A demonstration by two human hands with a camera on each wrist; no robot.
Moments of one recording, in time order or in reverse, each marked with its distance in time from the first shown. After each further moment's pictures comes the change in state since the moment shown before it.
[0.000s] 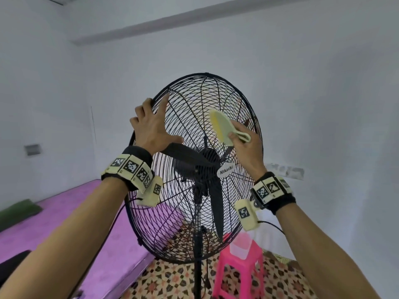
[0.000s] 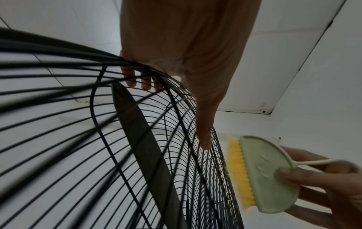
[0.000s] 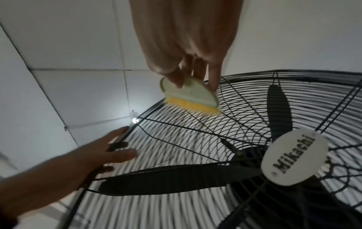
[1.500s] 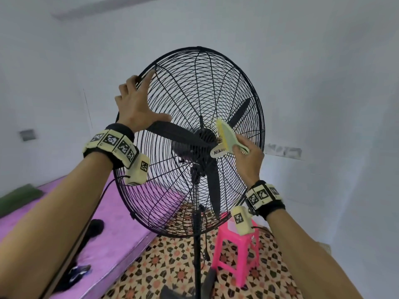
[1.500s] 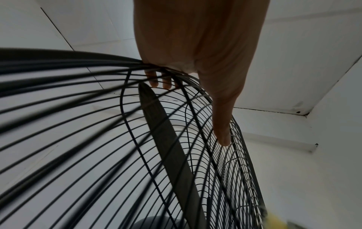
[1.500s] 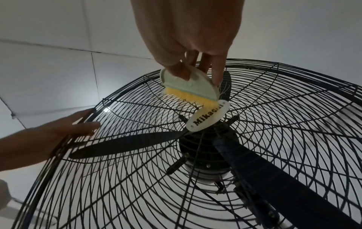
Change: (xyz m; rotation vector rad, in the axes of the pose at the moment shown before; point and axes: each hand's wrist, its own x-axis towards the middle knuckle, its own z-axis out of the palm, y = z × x) left_hand 0.012 -0.025 -0.002 -0.059 -0.008 0.020; right_hand -0.069 0.052 0.001 -0.016 0.150 0.219
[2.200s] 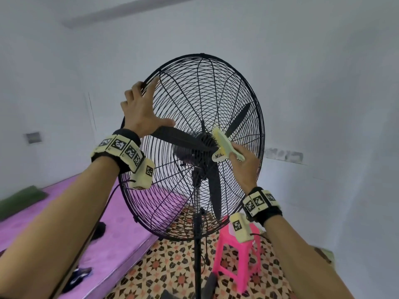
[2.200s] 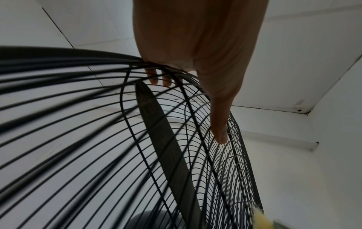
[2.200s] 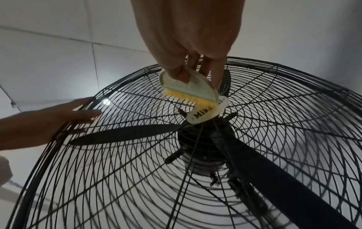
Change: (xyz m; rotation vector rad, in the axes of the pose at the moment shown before) left_hand -0.007 0.012 -0.001 0.008 0.013 -0.006; right_hand -0.007 0.010 0.001 -0.074 -0.030 -0.063
